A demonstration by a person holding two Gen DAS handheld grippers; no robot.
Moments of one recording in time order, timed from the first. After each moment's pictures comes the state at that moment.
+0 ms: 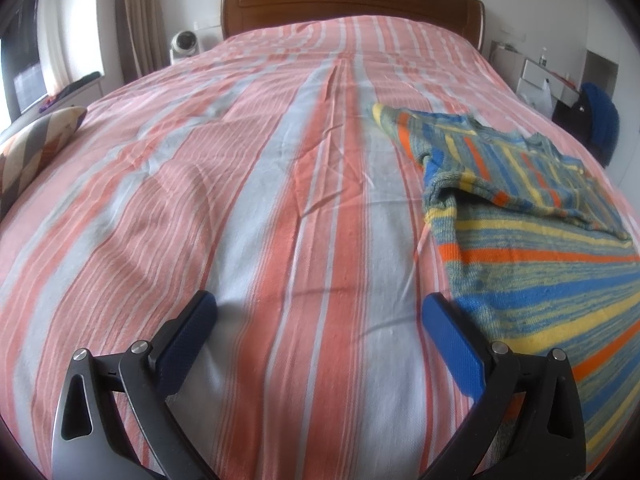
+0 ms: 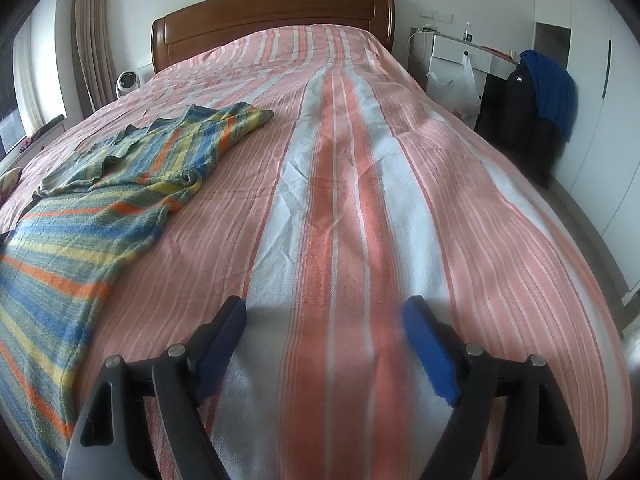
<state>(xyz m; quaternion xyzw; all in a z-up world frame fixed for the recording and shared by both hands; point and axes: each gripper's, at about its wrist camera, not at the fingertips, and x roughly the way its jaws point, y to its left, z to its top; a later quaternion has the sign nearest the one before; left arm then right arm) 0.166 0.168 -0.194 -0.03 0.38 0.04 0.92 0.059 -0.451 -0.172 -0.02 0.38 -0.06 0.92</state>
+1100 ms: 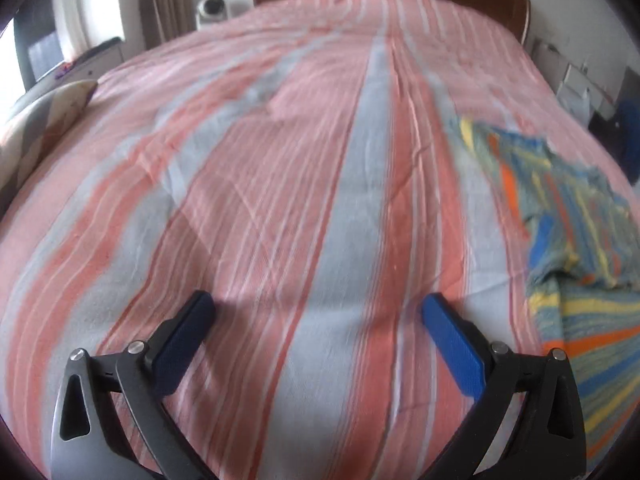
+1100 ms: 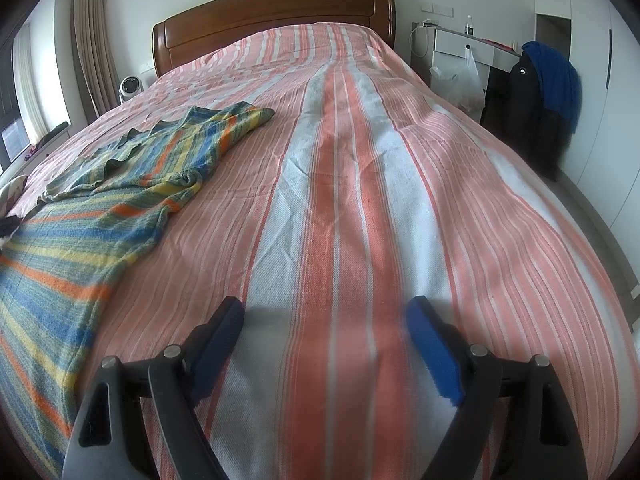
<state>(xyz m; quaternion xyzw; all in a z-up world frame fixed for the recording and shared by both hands) 0.224 0.214 -0.196 -0.06 0.43 0.09 0.90 0.061 -0.453 -0.178 0.00 0.39 -0.04 0.92</state>
